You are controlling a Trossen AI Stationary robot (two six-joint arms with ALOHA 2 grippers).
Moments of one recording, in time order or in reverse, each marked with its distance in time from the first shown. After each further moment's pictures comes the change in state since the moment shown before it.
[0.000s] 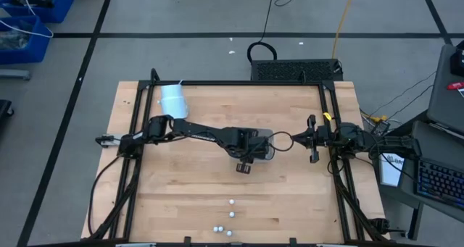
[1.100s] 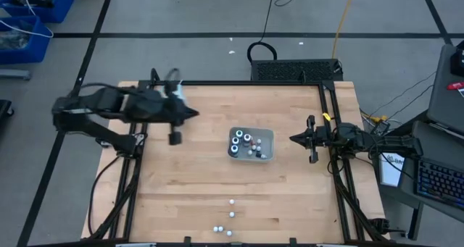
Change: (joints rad) left arm -0.055 -1.045 -0.264 -0.193 -0.224 -0.158; right arm 0.000 0.030 0.000 0.000 0.000 -0.005
